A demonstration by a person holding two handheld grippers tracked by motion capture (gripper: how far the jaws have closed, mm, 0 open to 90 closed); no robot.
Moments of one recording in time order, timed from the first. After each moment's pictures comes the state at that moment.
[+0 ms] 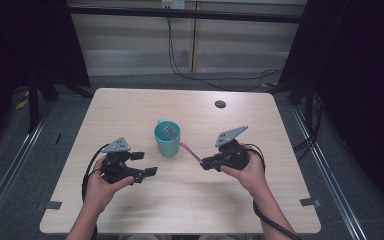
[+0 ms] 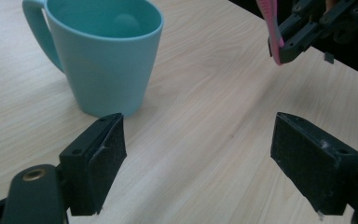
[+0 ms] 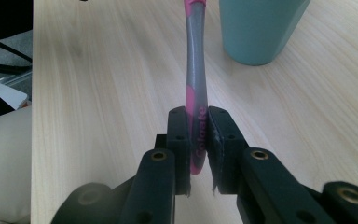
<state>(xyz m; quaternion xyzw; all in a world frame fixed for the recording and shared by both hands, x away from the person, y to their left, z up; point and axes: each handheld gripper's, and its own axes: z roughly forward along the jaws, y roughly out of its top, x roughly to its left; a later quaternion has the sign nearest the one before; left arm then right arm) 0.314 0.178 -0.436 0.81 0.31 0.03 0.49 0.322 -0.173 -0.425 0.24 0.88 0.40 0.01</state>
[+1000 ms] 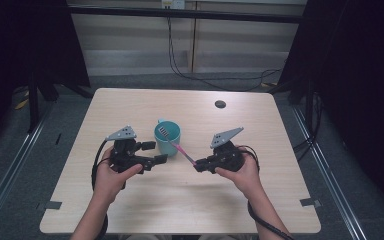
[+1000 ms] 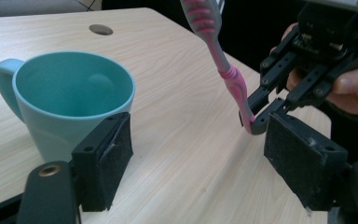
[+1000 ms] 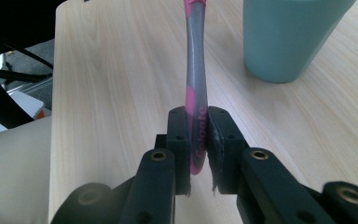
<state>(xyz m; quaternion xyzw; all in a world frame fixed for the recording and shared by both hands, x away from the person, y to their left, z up) 0.327 0.156 -0.412 0.78 0.31 0.00 0.55 0.318 -0.159 -0.425 0.23 0.88 0.42 0.00</state>
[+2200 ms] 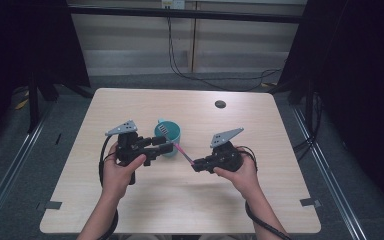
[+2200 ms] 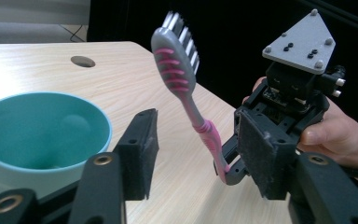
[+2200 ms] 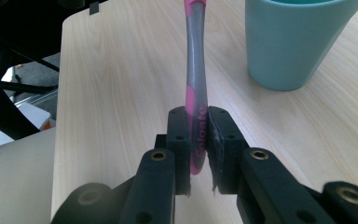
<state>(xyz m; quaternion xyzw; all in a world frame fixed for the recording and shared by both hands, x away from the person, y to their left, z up) 0.334 0.142 -0.406 0.73 0.31 -0.03 0.61 0.320 -0.157 -0.430 0.24 0.86 0.45 -0.01</state>
